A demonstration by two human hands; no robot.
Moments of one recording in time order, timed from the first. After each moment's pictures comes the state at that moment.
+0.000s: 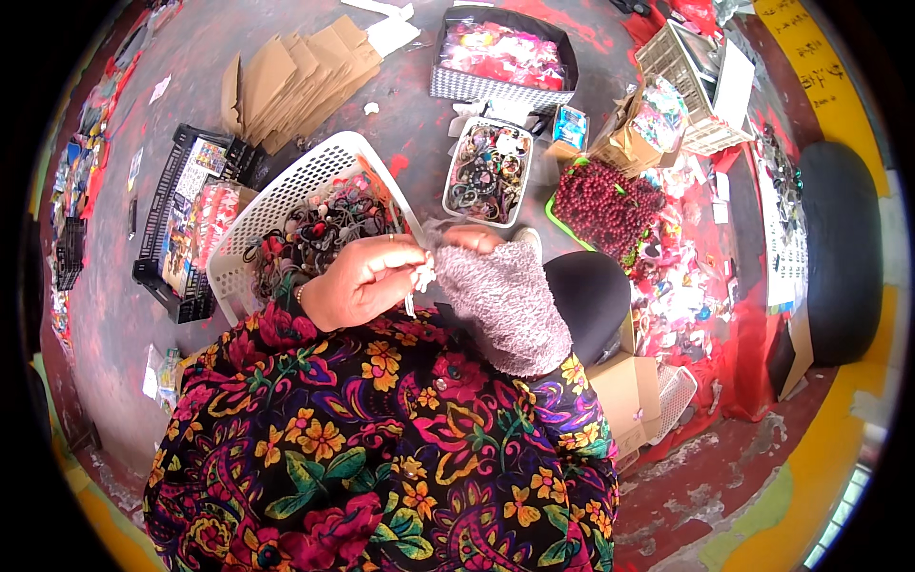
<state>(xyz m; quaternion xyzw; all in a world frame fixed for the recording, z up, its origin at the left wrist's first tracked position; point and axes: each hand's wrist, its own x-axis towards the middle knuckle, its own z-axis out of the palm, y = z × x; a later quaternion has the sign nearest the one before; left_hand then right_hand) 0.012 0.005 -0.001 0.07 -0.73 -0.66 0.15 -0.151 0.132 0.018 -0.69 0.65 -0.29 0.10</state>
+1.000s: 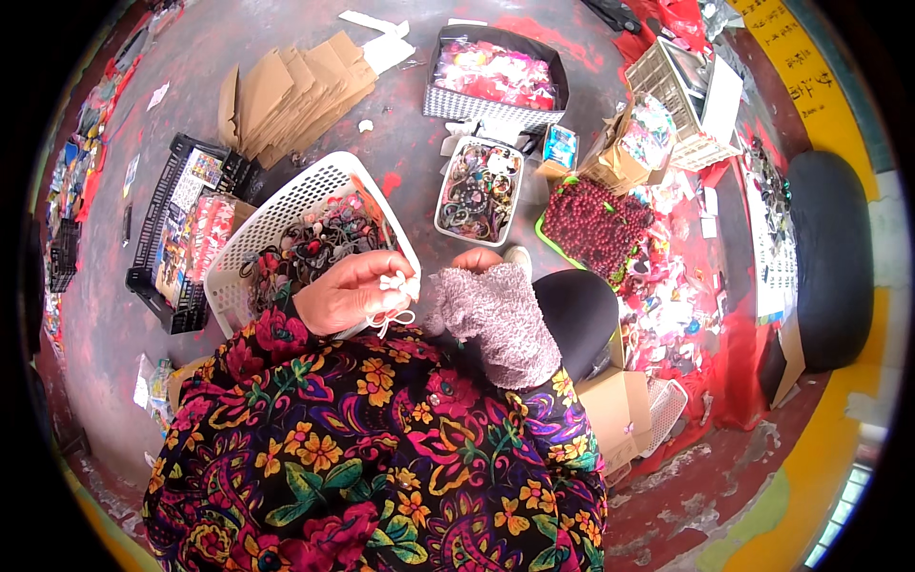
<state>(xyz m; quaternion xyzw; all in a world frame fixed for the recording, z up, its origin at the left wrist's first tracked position) 0.020 -0.005 0.006 0.12 -0.51 -0.85 0.00 -0.139 0.126 0.049 -0.21 0.61 -0.54 0.55</state>
